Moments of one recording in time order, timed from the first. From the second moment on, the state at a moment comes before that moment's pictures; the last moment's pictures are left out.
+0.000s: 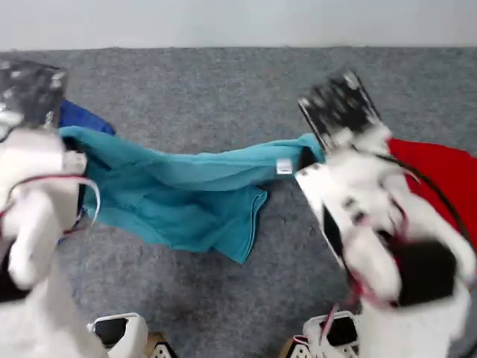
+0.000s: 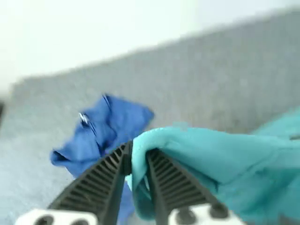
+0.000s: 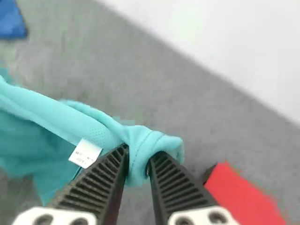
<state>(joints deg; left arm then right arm) -12.6 -37.8 -15.8 99.4 -14.3 -14.2 -45.1 -5.4 88.2 19.6</state>
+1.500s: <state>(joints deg) -12.5 -65.5 -10.6 74.2 -4.9 -4.2 -63.6 1.8 81.8 18.4</state>
